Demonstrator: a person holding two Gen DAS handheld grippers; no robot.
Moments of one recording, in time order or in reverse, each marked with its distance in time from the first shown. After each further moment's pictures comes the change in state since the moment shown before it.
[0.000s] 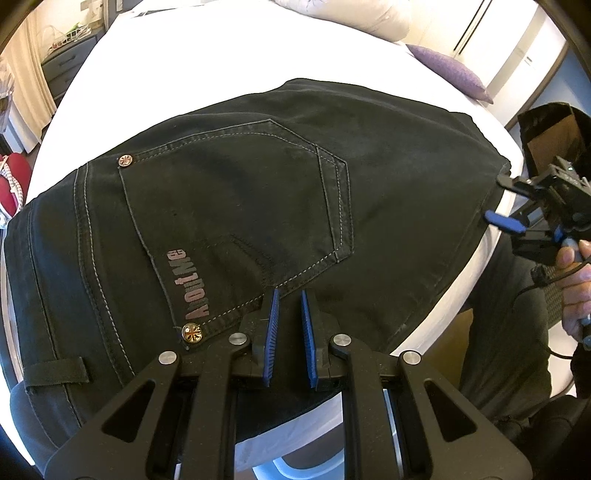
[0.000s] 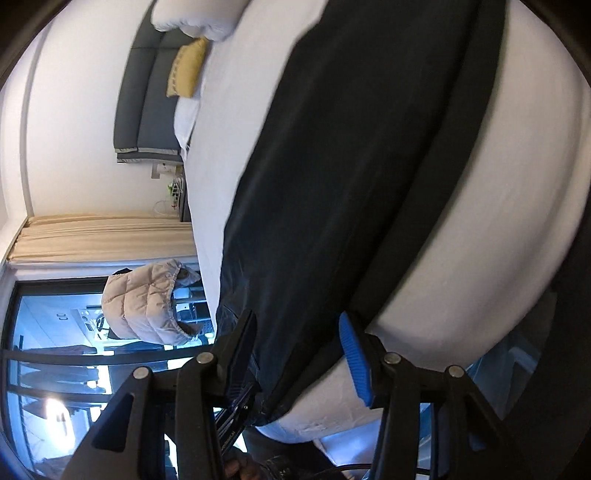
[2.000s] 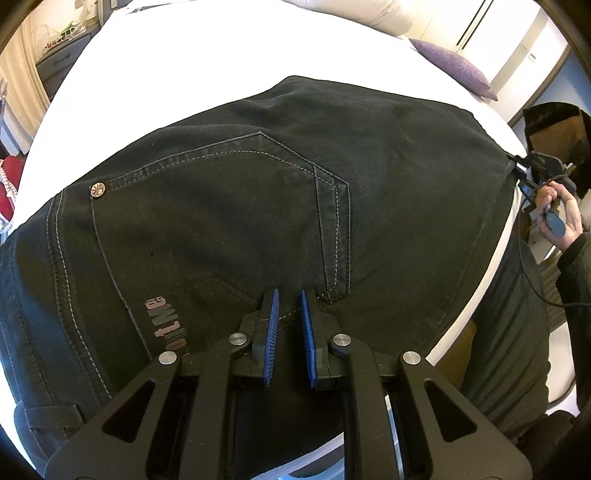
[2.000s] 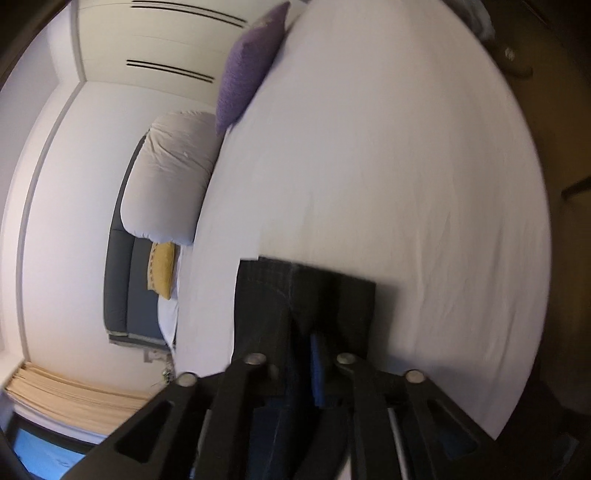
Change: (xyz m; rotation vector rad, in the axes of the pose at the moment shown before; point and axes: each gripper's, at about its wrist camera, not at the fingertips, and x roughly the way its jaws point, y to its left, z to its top) left arm 0.017 -0.006 0.020 0.002 0.034 0.009; right arm -0.130 -0.089 0.191 0.224 -0.665 -0.014
